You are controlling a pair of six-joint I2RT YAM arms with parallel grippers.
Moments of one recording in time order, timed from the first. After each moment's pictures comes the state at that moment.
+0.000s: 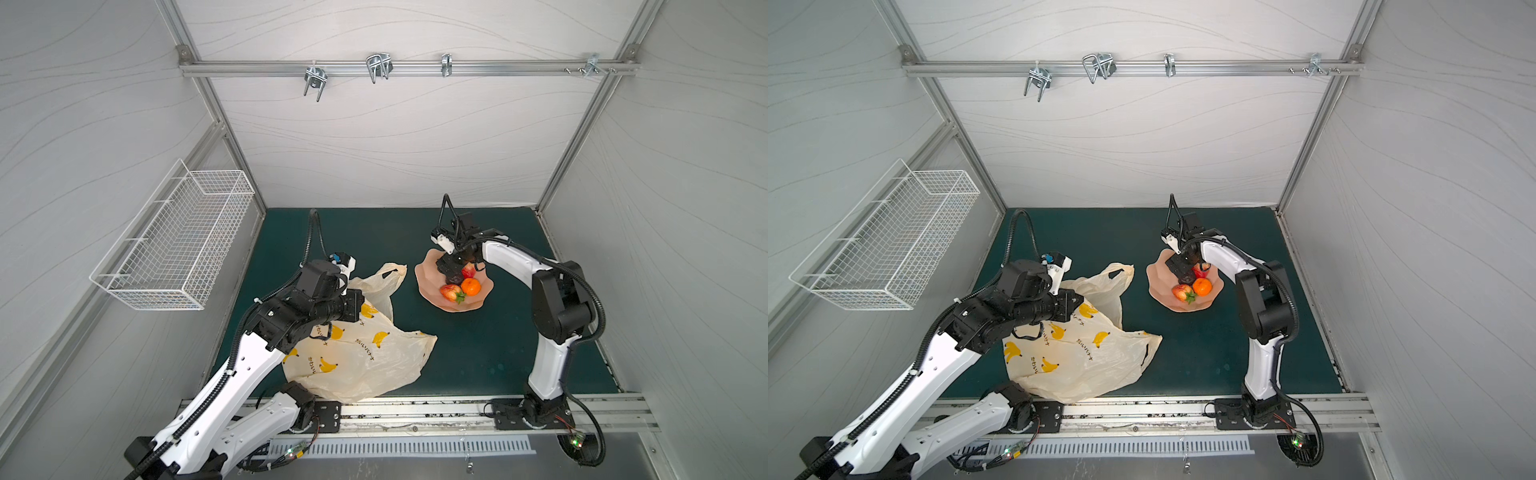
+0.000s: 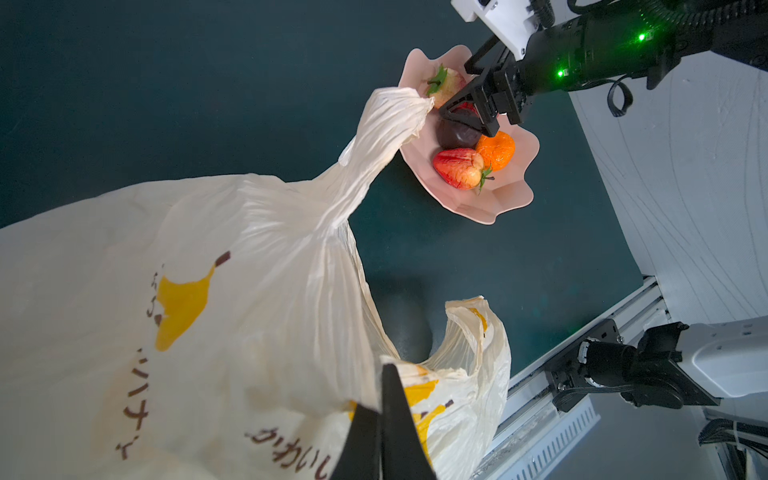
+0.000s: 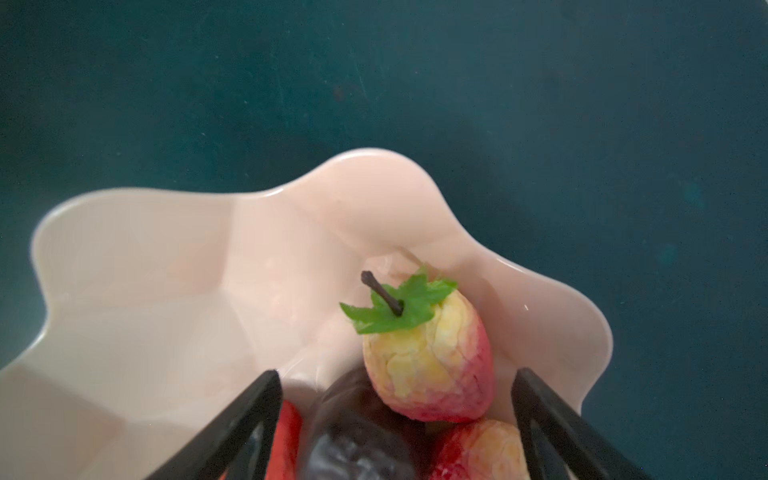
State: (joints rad) left arm -0.54 0.90 1.02 -0.91 0.15 -0.45; right arm 0.42 1.93 1.45 -0.61 -0.07 -0.41
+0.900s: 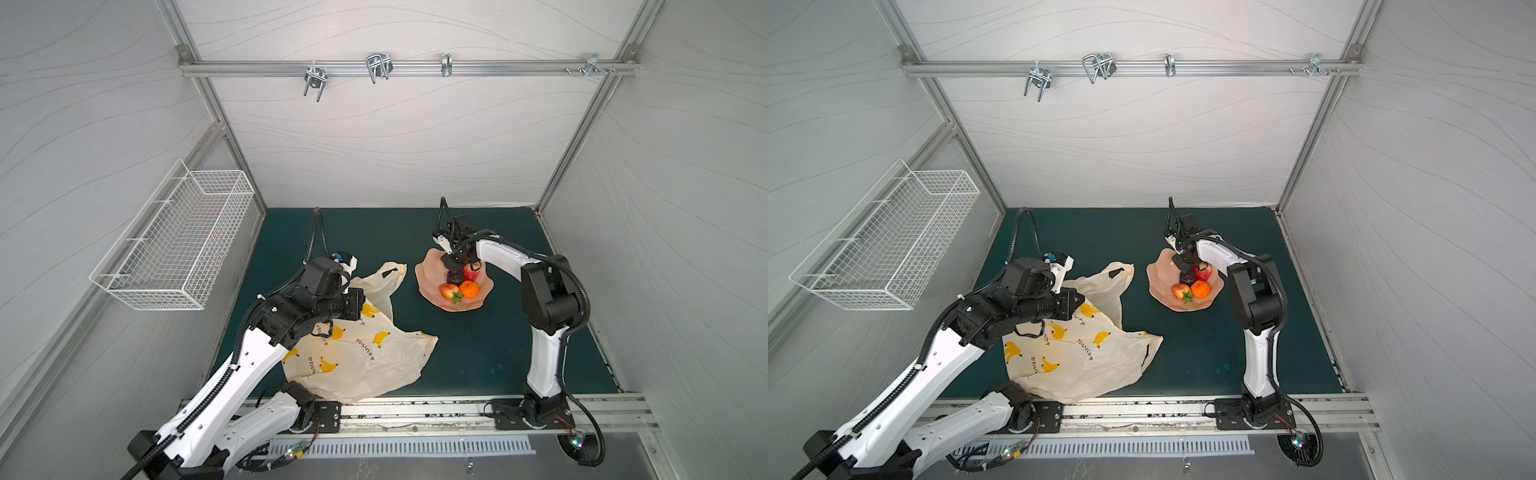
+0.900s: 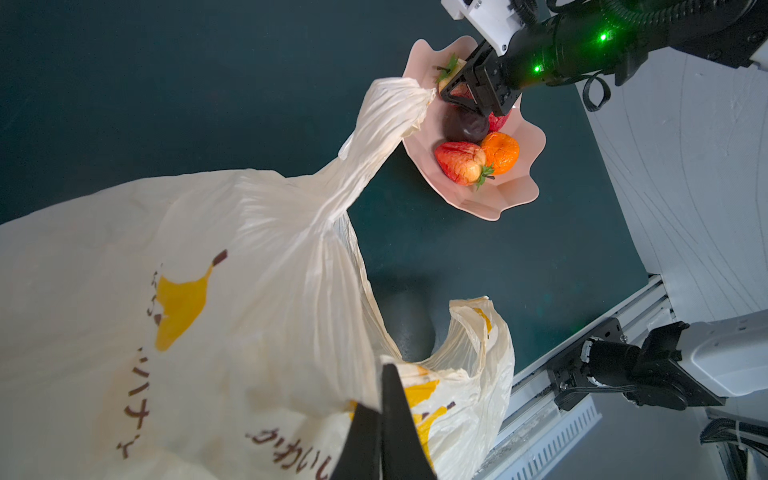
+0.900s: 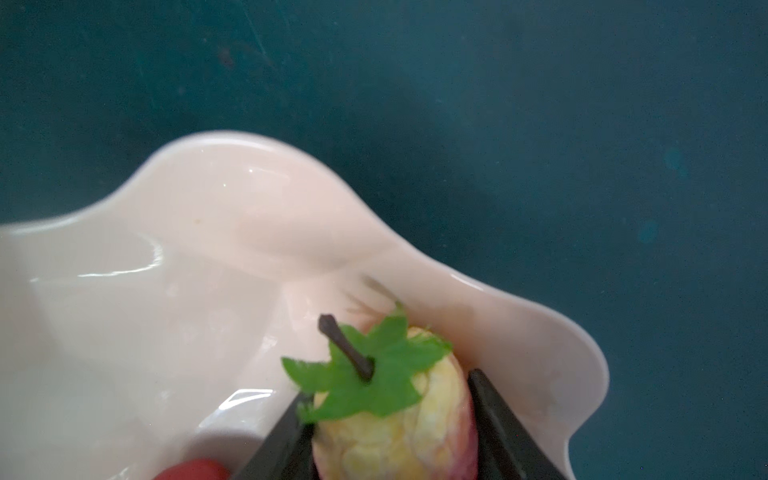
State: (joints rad) left arm -0.54 0.92 1.03 -0.92 0.15 -0.45; right arm 0.42 2.01 1.49 -0.59 0.06 -0.37
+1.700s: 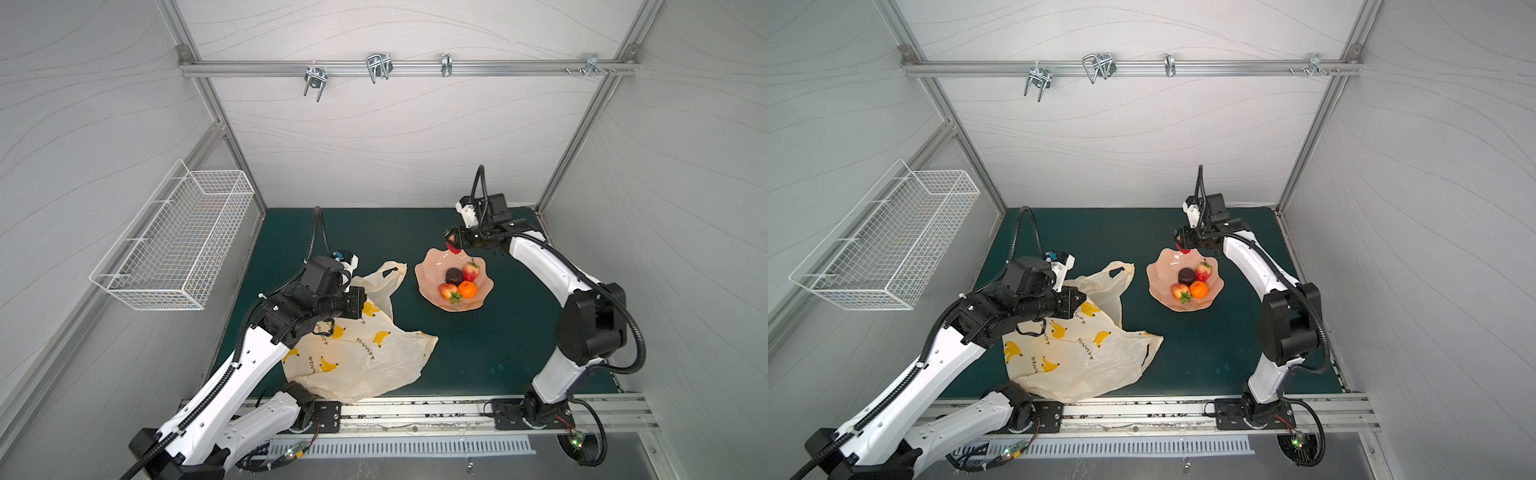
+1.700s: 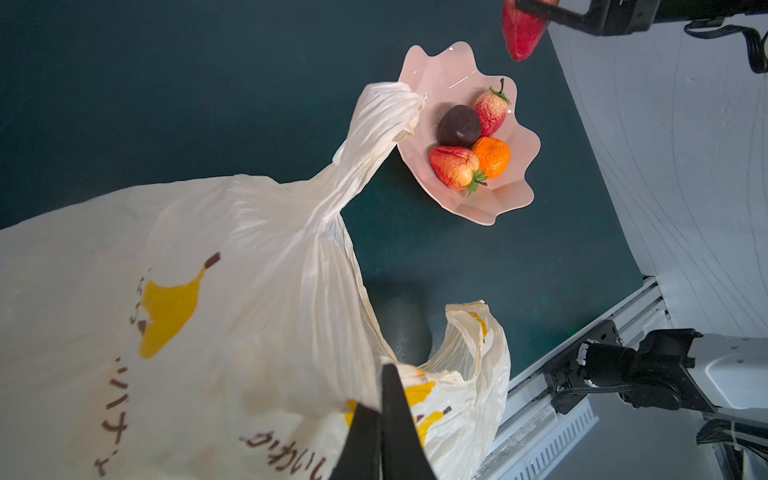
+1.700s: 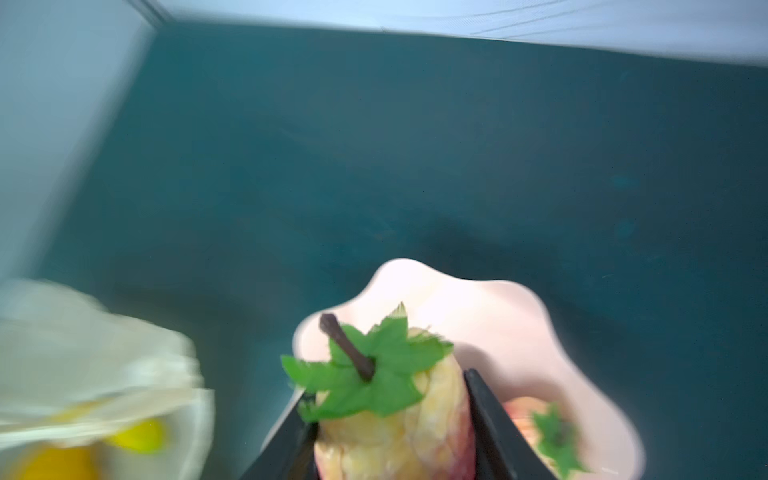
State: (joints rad) left arm -0.54 0.93 1.03 -0.89 0.16 -0.45; right arm 0.30 1.70 1.47 -0.57 -0.39 0.19
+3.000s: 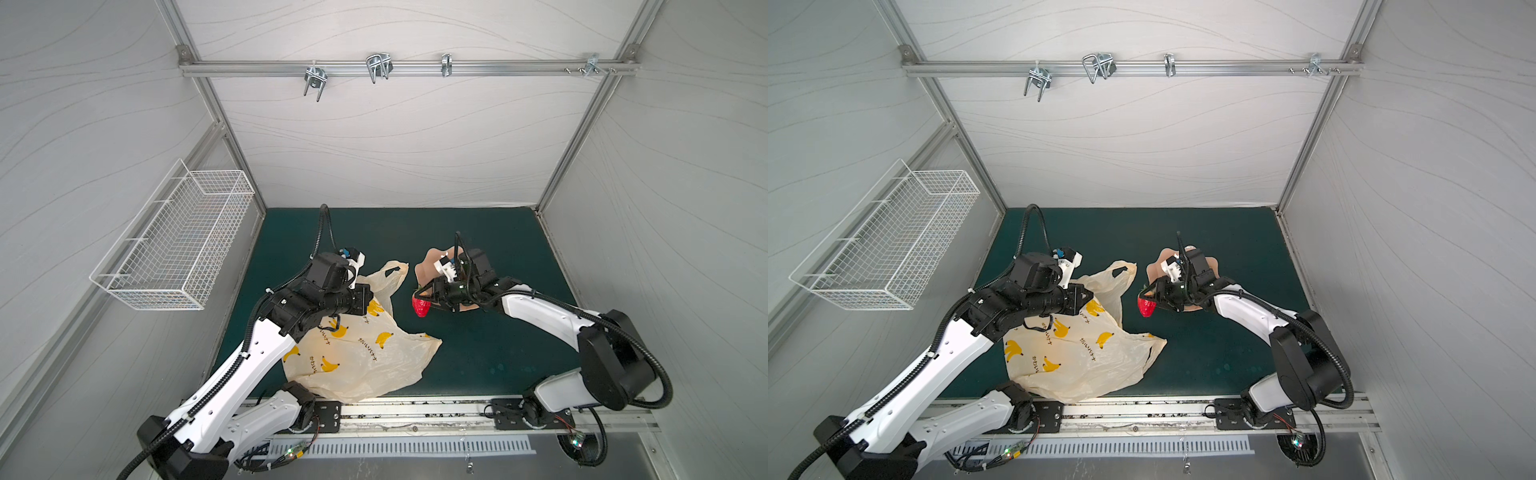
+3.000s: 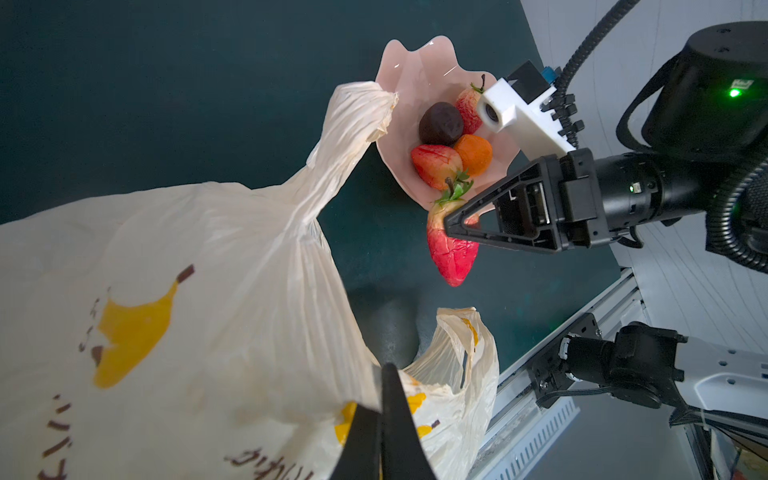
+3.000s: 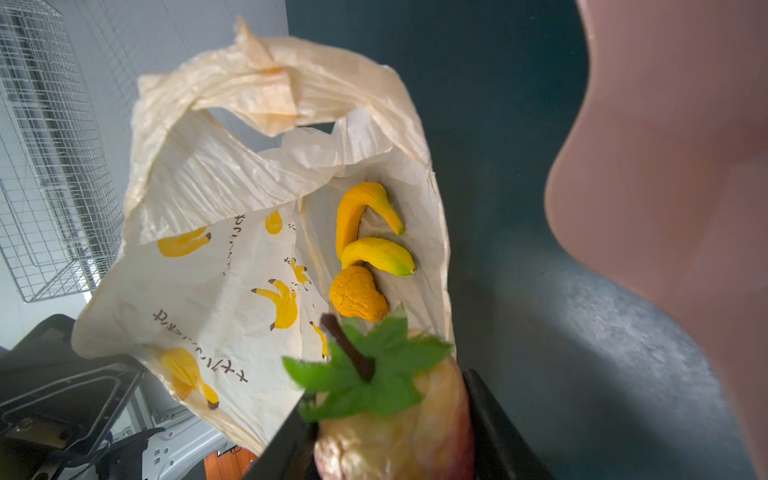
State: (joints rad) left arm -0.54 0.98 1.03 -0.84 0.22 -0.44; right arm 0.60 1.46 0.85 -0.14 -0.74 0.87
